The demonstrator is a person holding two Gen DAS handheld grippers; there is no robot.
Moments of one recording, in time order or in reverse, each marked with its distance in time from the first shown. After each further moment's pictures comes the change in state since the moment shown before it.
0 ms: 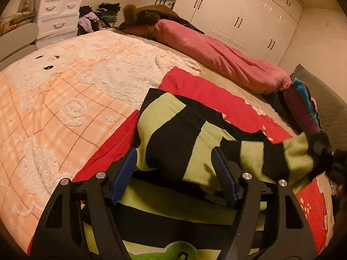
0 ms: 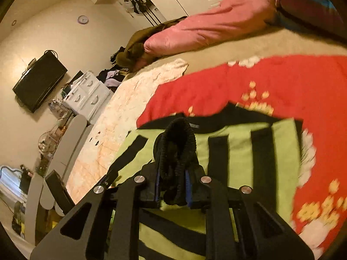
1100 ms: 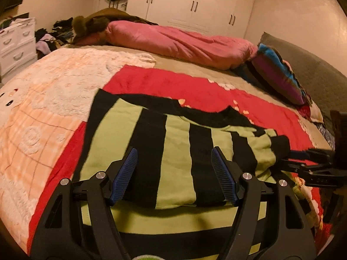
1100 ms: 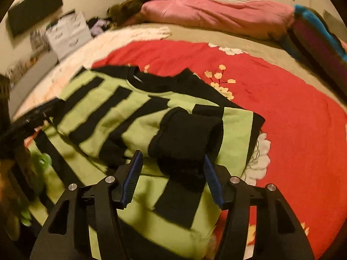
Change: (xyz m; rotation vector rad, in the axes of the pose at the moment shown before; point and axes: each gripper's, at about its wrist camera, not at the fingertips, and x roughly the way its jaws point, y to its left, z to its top) left arm 0.032 -0.060 -0.009 0.265 0.047 -0.133; right arm 0.040 -0.051 -0.045 -0.395 0.173 -0.273
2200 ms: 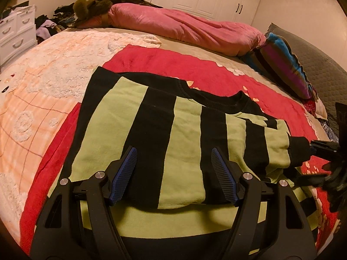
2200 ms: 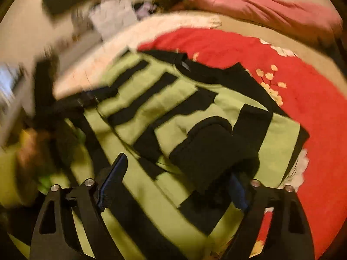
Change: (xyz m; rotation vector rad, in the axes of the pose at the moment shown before) left arm 0.023 0.011 -0.007 -0.037 0.092 0.009; right arm 0.010 0.014 0.008 -0.190 0.111 0.266
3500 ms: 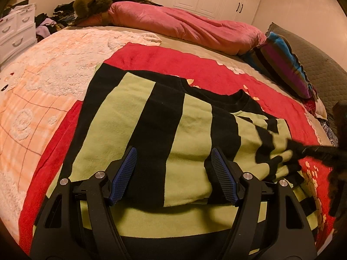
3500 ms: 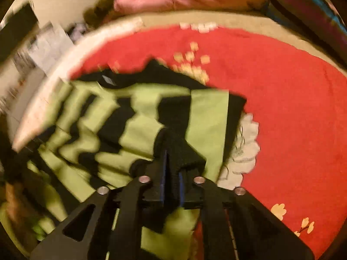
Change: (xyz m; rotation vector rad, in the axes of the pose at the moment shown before) left arm 0.002 0.000 -0.001 -0.006 0.009 -0.005; right arm -0.006 -0.057 -0.023 0.399 -0.029 -0.229
